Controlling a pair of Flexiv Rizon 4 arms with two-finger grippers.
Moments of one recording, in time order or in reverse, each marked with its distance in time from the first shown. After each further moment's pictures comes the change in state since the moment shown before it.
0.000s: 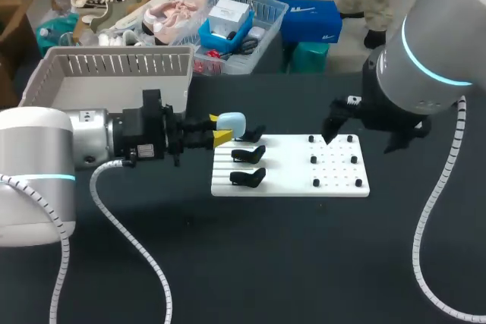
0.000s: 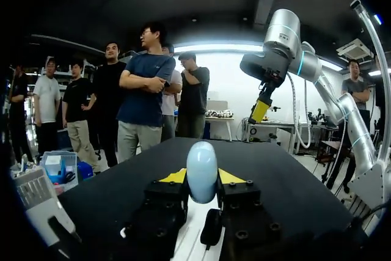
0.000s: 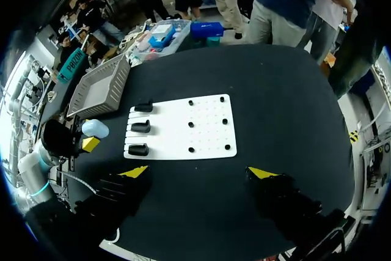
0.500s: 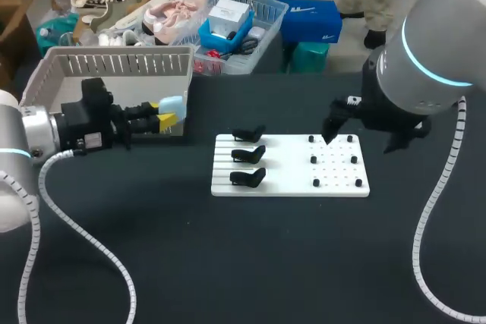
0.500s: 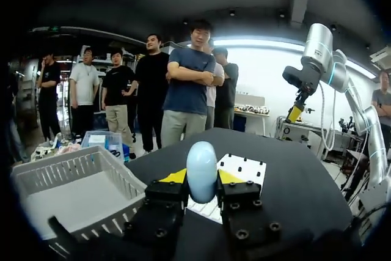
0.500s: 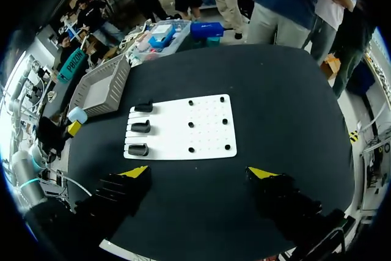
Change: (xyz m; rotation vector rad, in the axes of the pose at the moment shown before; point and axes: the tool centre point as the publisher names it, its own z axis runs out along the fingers) left arm 0.006 0.064 -0.094 -0.273 0.057 -0.104; right arm 0.000 0.000 0.000 0.000 -0.001 0.000
